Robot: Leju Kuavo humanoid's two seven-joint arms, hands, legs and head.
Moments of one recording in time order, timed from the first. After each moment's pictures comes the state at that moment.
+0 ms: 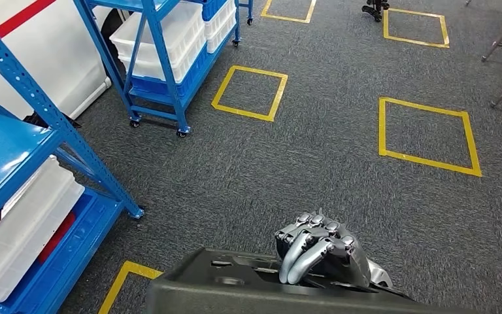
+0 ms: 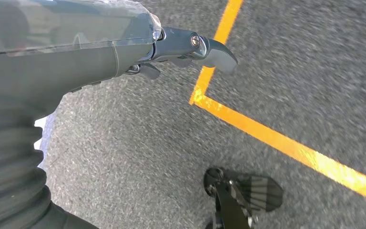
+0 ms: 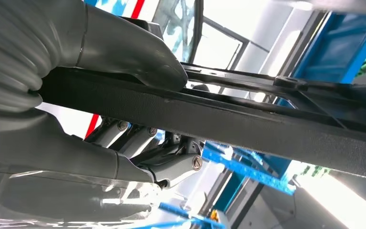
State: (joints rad) left arm -0.08 -0.09 1.26 -0.23 -1.04 0.12 -0.19; right arm -0.04 -0.09 0.42 -2.10 0.00 0.32 -0.67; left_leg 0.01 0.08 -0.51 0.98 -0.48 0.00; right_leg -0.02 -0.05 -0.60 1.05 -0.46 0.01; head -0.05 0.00
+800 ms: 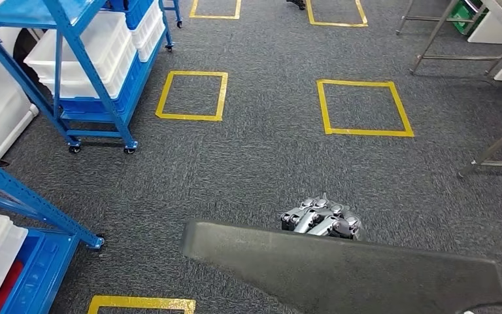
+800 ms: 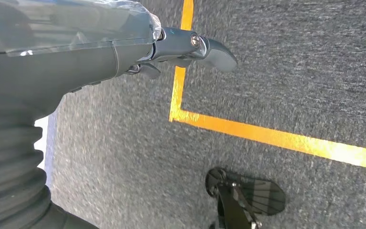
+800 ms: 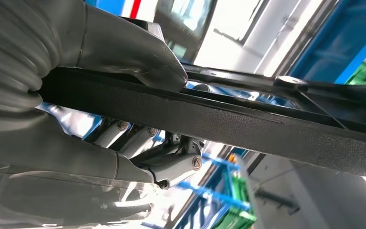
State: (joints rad) left arm -0.07 -0.09 1.26 -0.23 -1.06 0.12 -0.21; right arm -0.08 -0.11 0.41 -2.04 -0.07 0.28 -0.68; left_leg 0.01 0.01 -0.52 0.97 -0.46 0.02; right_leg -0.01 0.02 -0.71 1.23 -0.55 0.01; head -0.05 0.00
